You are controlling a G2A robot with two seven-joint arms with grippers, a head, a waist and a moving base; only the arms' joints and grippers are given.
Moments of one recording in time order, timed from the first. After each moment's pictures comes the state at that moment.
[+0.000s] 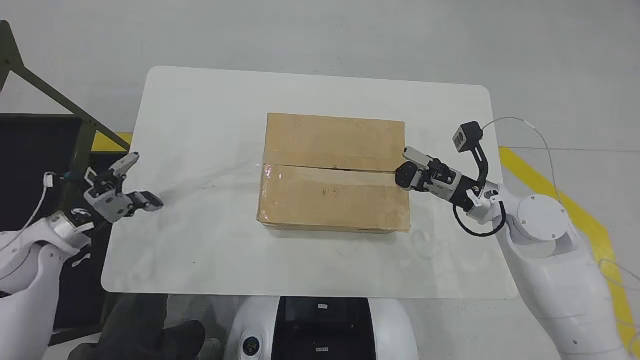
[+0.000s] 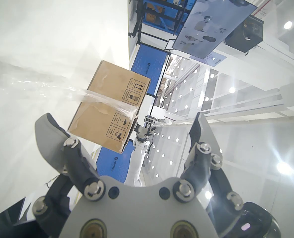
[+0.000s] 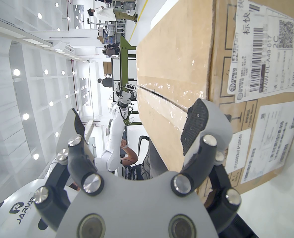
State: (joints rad) left arm 1.83 -0.90 -2.04 -1.62 -0.70 0.17 -0.95; right arm -1.34 -1.04 1.34 -1.68 0.38 -0.05 0.85
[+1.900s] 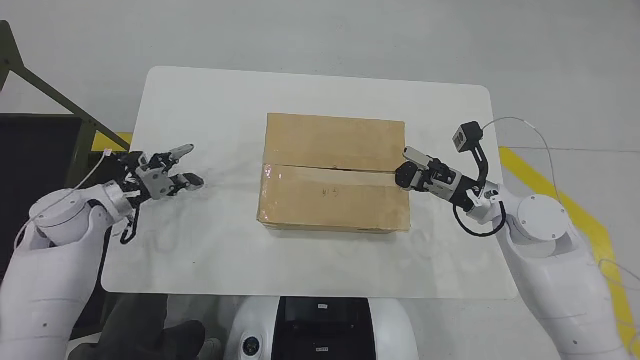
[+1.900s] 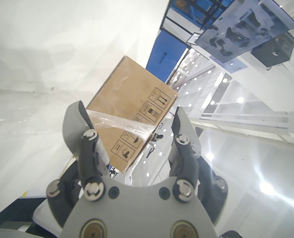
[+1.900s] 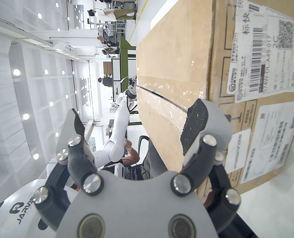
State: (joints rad) left arm 1.52 -0.90 -1.76 -1.43 -0.68 0.31 -0.97; right arm -1.34 -1.04 1.34 -1.68 0.38 -0.05 0.85
